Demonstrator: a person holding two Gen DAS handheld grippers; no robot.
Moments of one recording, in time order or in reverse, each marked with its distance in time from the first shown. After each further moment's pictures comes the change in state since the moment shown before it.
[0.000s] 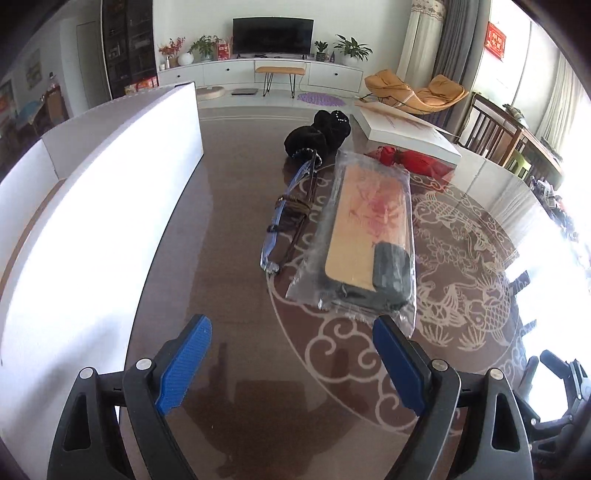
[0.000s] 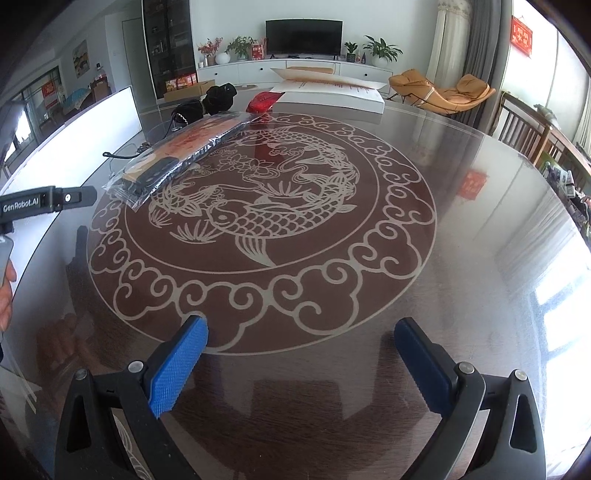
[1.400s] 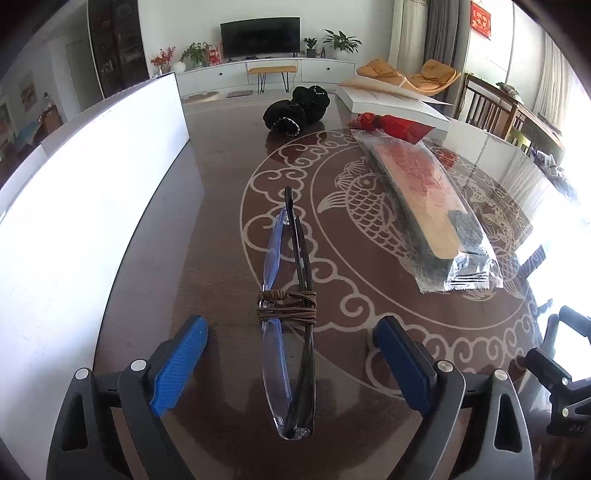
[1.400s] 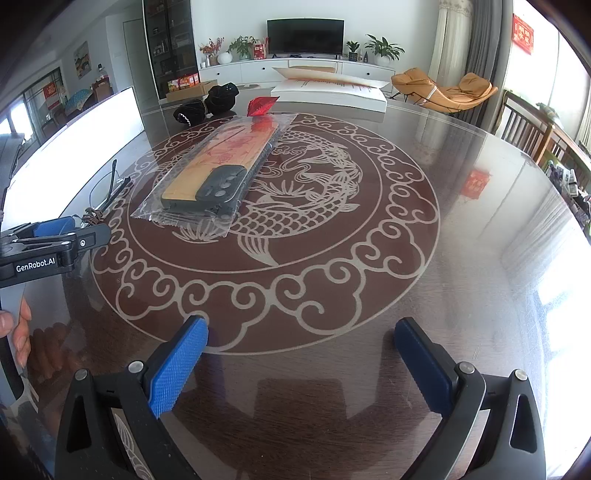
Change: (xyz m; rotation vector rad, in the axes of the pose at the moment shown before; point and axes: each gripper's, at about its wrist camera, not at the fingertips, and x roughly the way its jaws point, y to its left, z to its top) left arm 0.003 -0.026 -0.048 0.065 0.002 0.048; right arm -0.002 0.000 -0.001 0.003 0.002 0.010
